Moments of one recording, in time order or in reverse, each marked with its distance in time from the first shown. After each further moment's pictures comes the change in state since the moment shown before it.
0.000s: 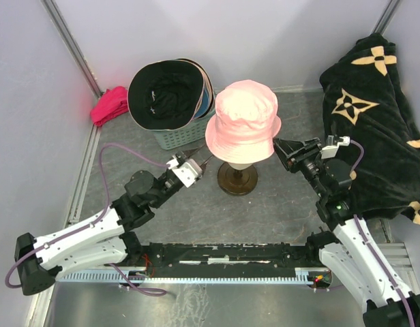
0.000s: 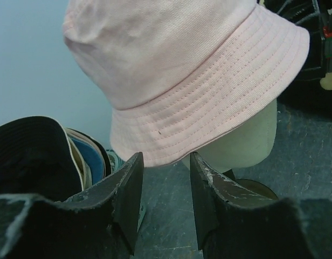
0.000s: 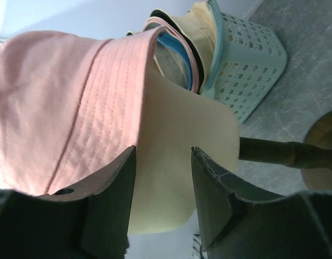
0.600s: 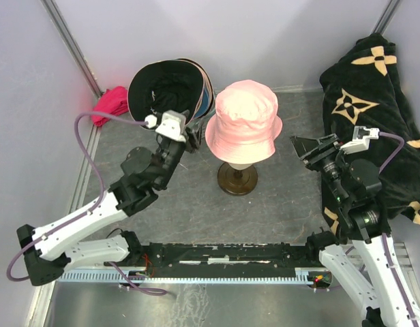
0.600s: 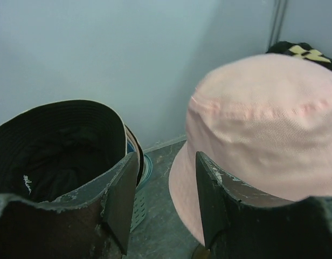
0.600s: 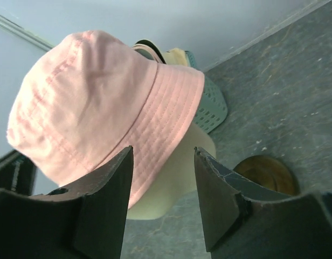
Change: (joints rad) left arm 0.007 0.114 0.311 -0.089 -0.369 -0.248; right arm 0.000 -0.116 0.308 -0.428 0.126 -0.458
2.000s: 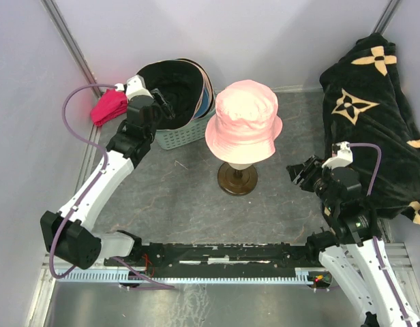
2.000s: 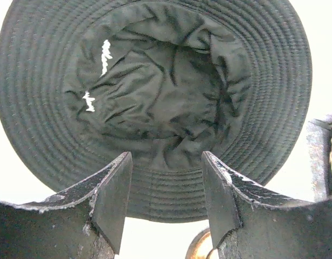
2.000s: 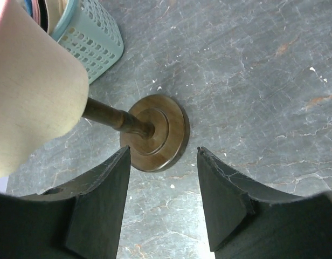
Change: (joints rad) left arm 0.589 0.318 0.246 -0.546 0.079 -0.760; right arm 0.000 -0.085 -0.175 -0.269 0.056 -0.325
